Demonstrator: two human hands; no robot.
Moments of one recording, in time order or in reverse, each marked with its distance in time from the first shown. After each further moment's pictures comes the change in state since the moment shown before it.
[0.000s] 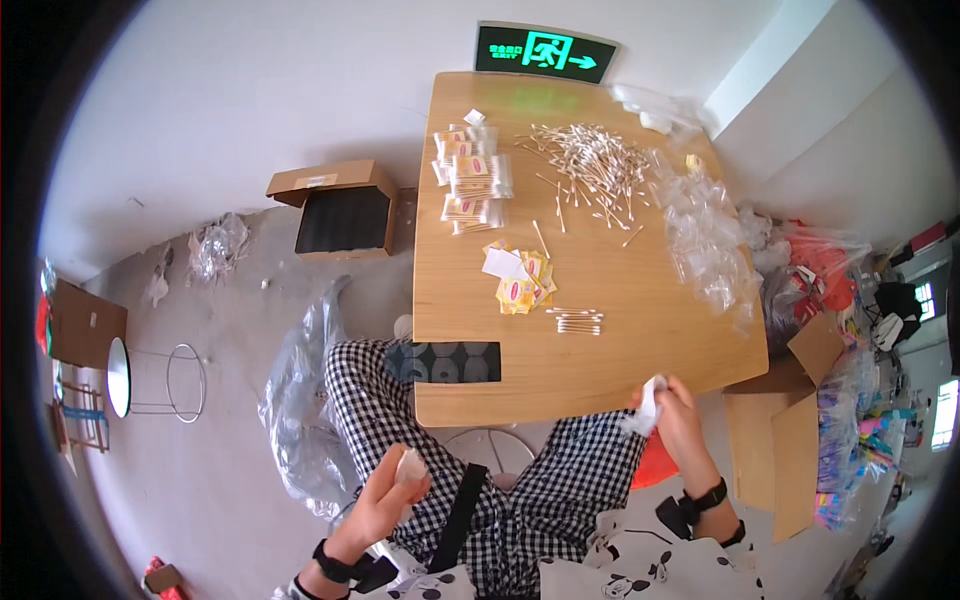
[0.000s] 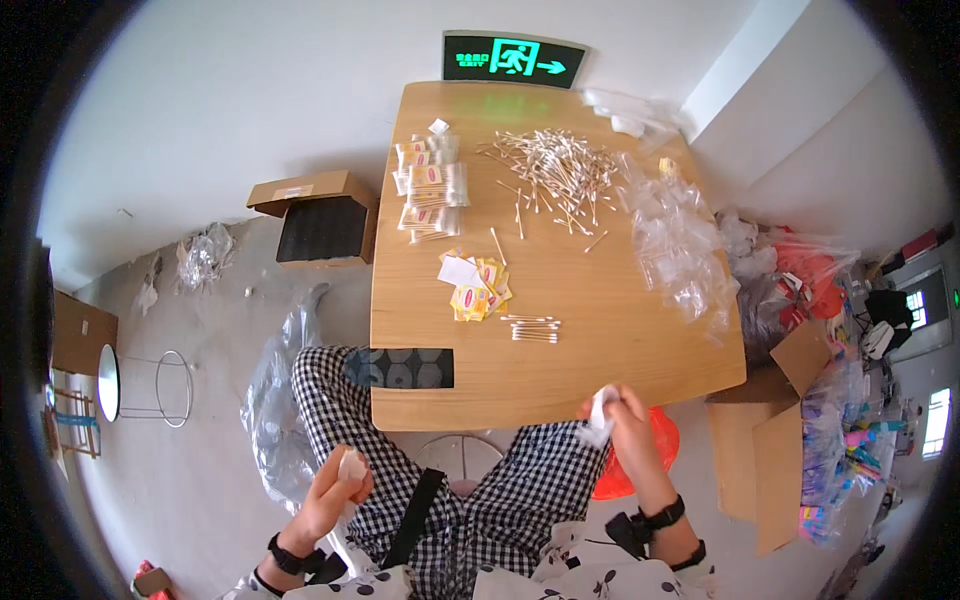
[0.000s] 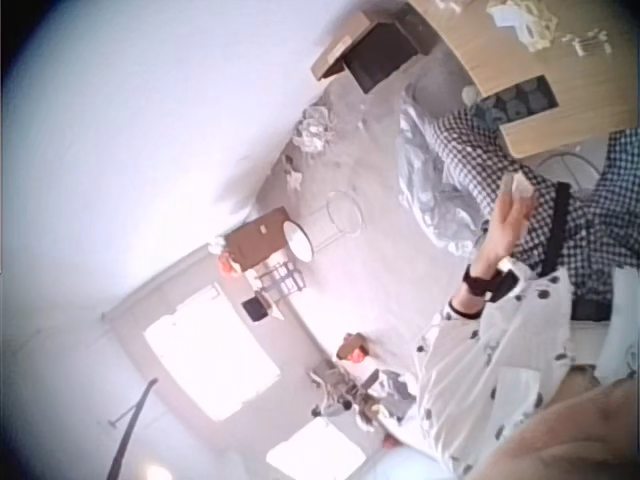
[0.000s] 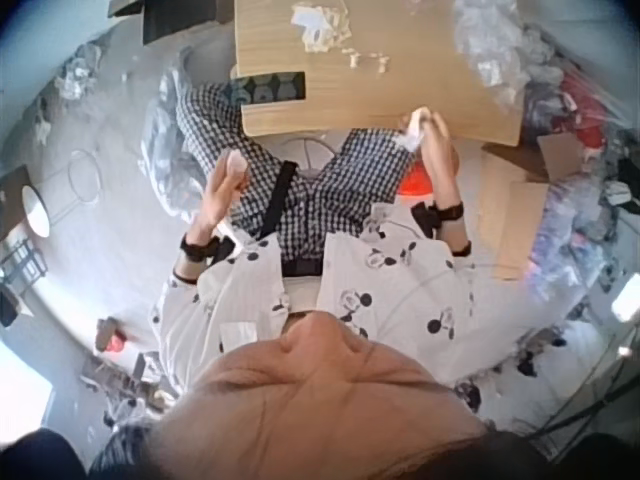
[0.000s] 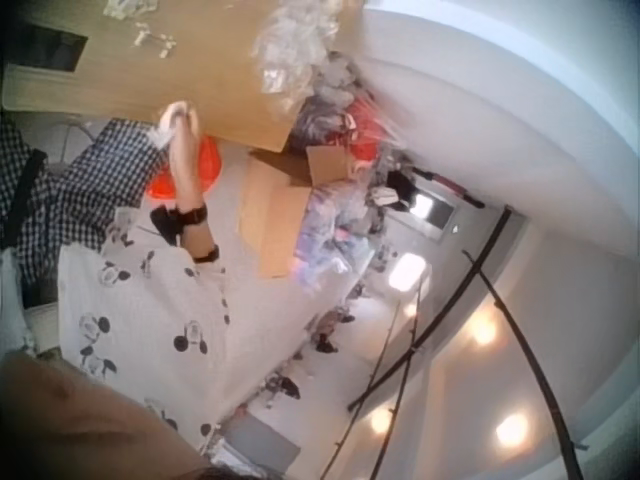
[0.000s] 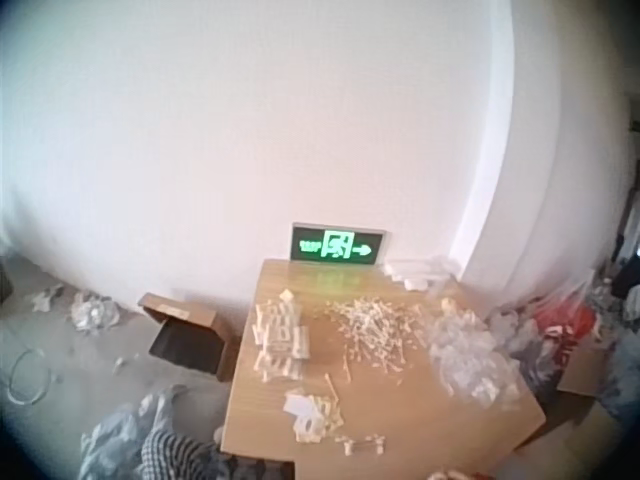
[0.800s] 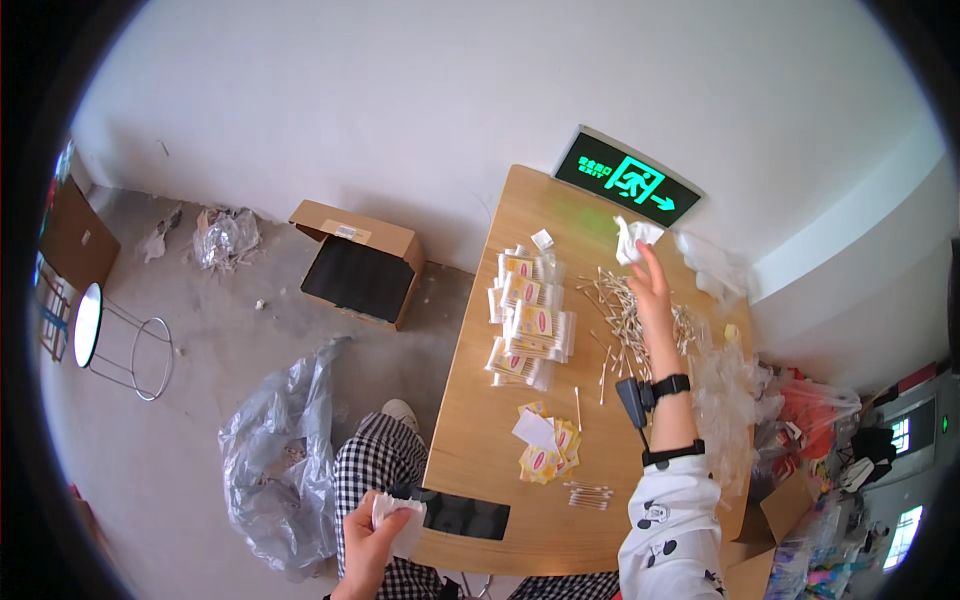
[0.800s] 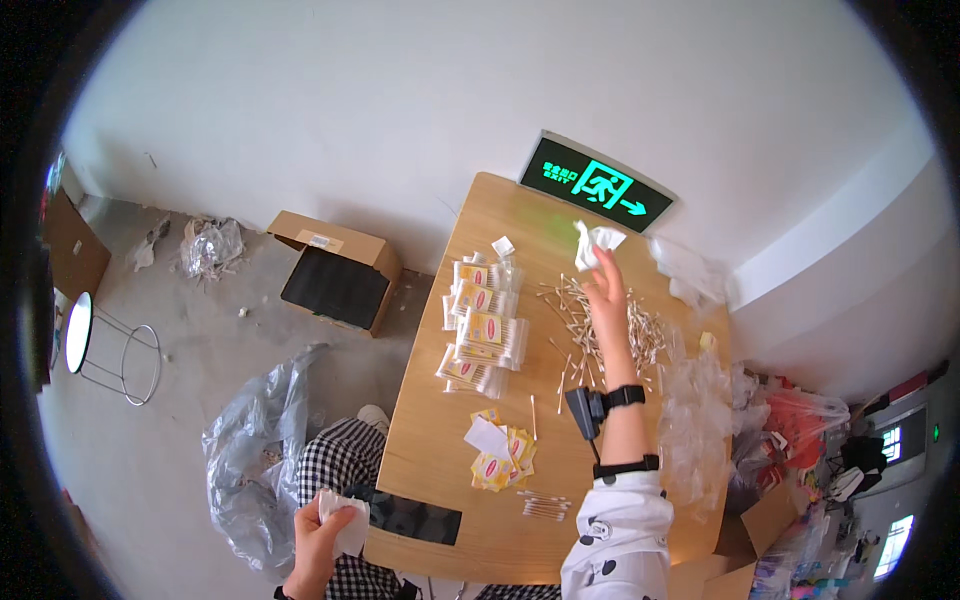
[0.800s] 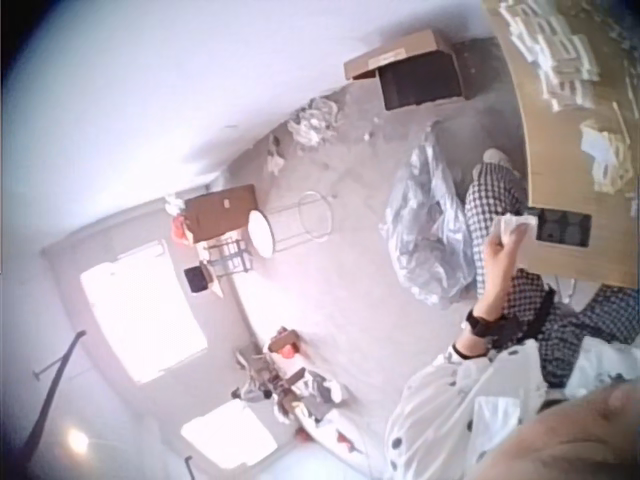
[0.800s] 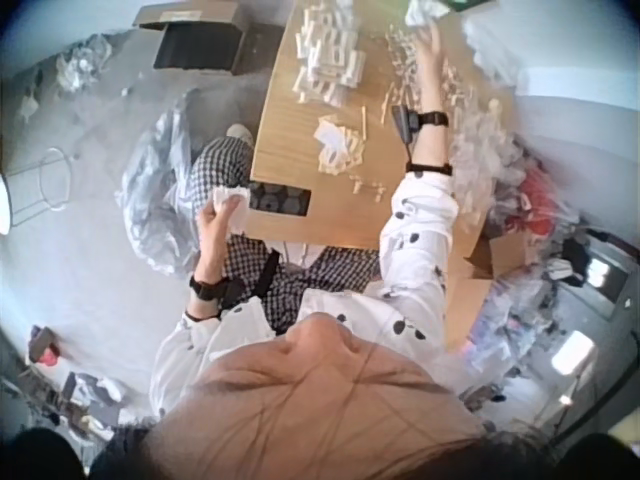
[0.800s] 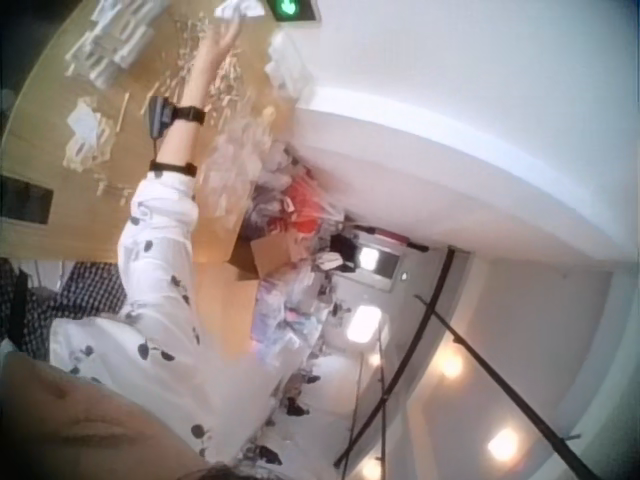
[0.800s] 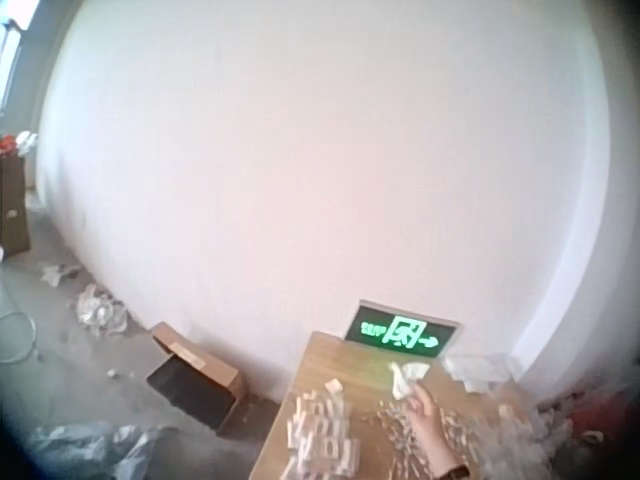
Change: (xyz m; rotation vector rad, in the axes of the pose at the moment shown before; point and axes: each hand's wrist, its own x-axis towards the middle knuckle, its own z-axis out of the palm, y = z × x) left_hand 0.110 0.018 -0.023 -0.377 0.683 0.110; right_hand 0.348 -0.151 0.209 -0.409 -0.165 -0.835
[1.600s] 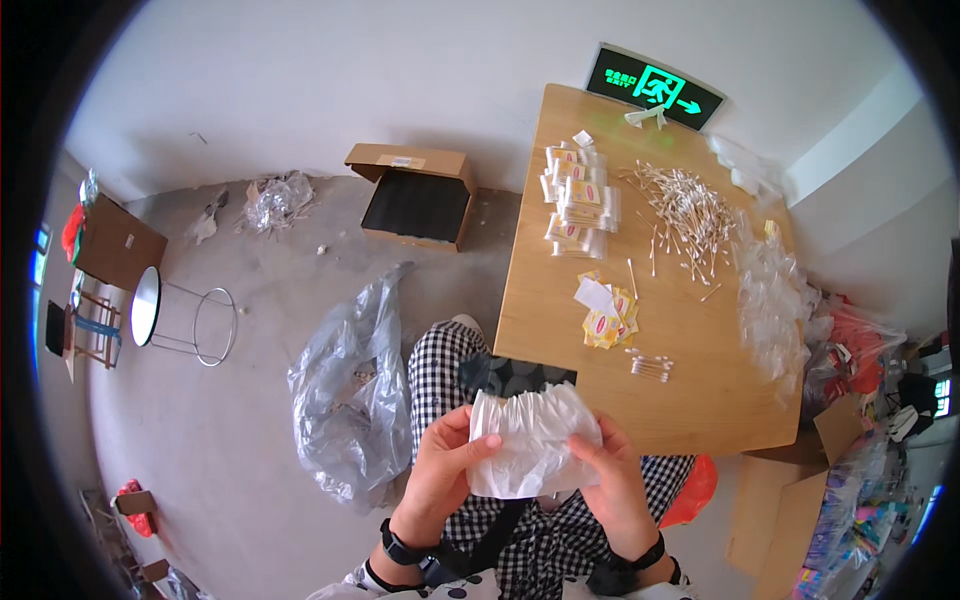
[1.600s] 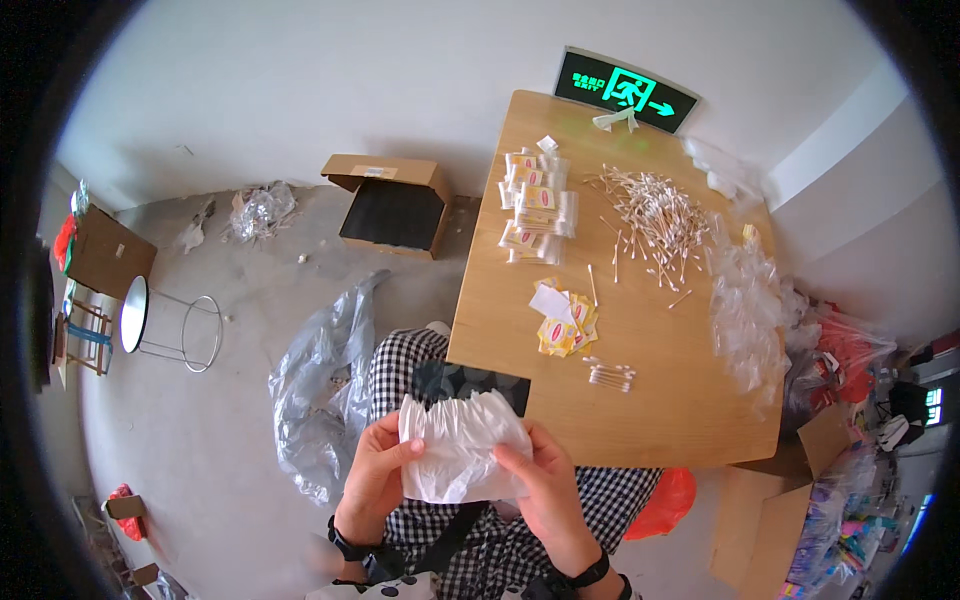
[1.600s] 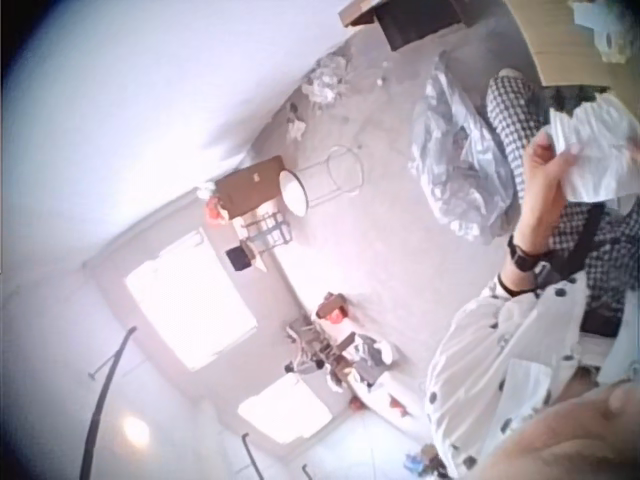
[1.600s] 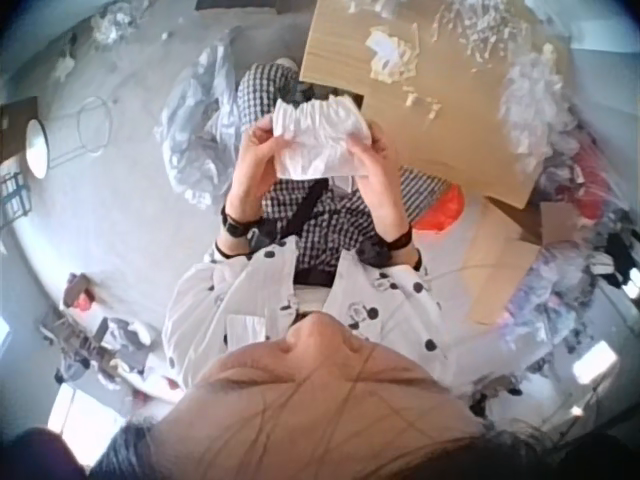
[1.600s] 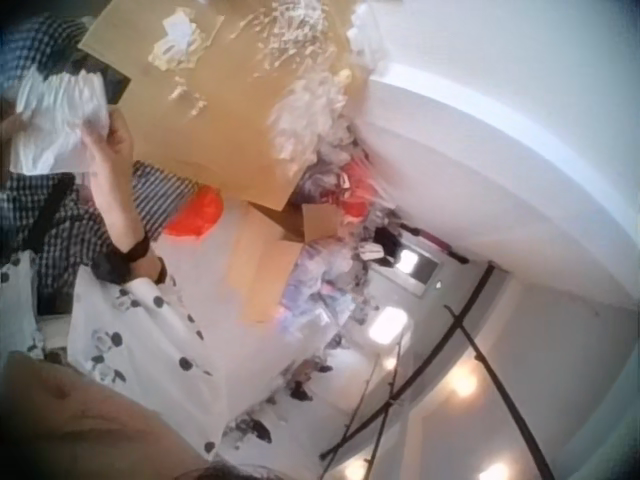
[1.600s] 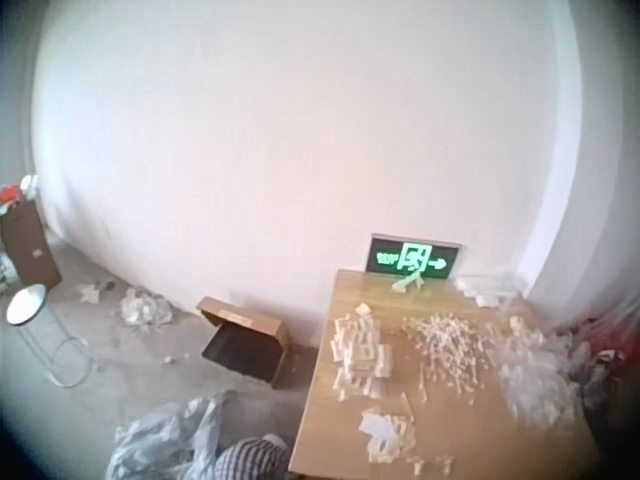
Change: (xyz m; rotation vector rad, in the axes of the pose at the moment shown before) left_hand -0.070 0.016 -0.005 -0.426 -0.424 -0.090; right_hand -0.366 -0.210 0.029 0.888 -0.182 0.894
